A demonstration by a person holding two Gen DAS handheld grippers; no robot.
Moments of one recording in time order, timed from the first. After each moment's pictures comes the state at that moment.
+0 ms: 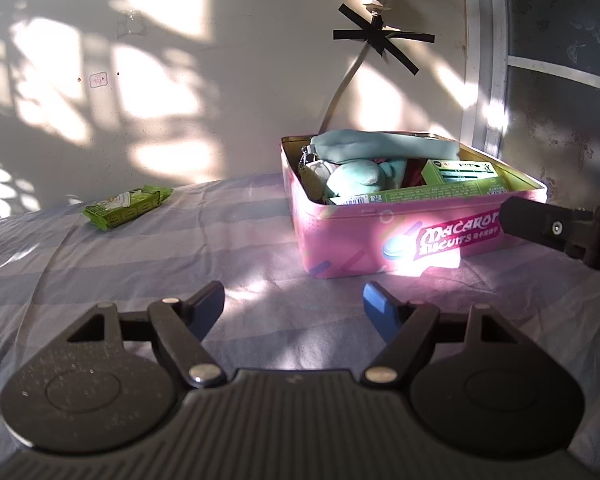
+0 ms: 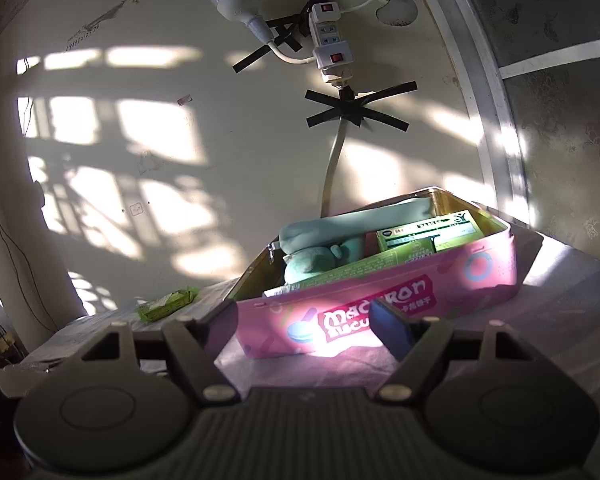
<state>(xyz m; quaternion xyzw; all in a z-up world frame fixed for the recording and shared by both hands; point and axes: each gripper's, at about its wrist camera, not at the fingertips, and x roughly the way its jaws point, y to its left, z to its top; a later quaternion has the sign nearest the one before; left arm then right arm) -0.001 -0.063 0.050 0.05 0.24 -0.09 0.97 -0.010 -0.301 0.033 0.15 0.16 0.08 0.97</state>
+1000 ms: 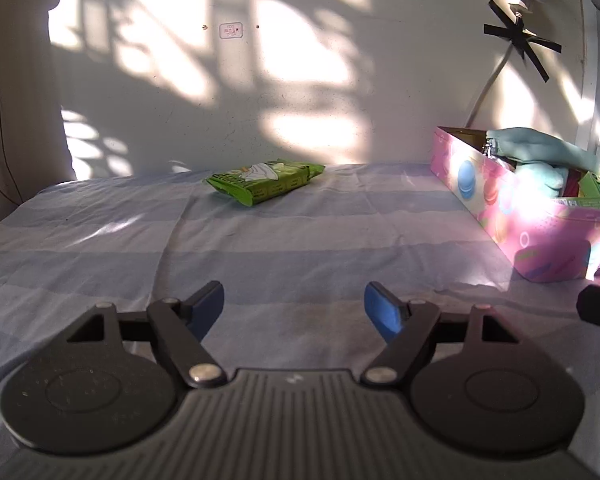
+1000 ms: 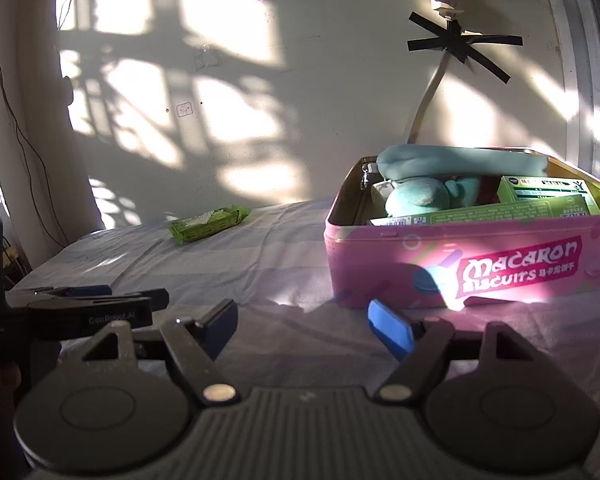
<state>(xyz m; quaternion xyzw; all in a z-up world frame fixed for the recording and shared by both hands) 0.058 0.071 0.026 0.02 0.25 0.02 0.97 0.046 -0.188 0.003 0.06 0.25 0.14 0.96</state>
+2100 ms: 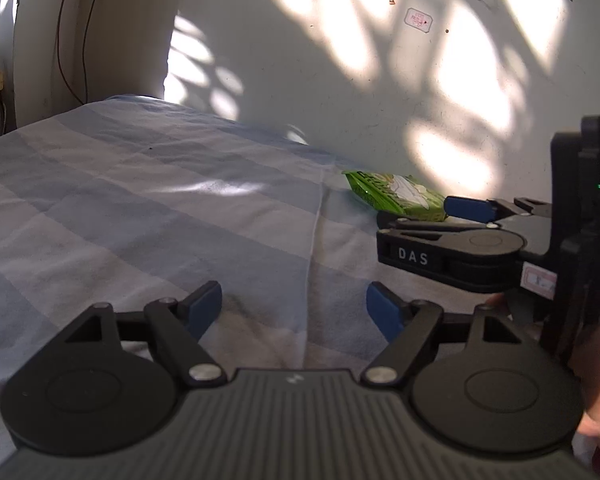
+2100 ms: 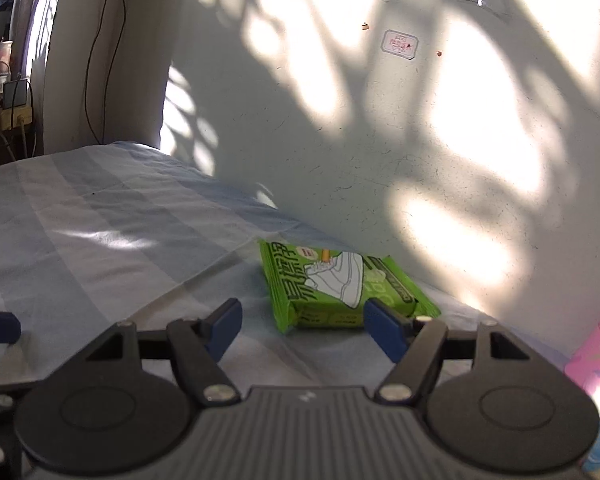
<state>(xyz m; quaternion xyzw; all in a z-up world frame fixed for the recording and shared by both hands) 0.099 0.184 0.016 -0.15 0.28 0.10 0.94 0.237 0.060 -0.027 -0.20 0.22 0.27 0.91</state>
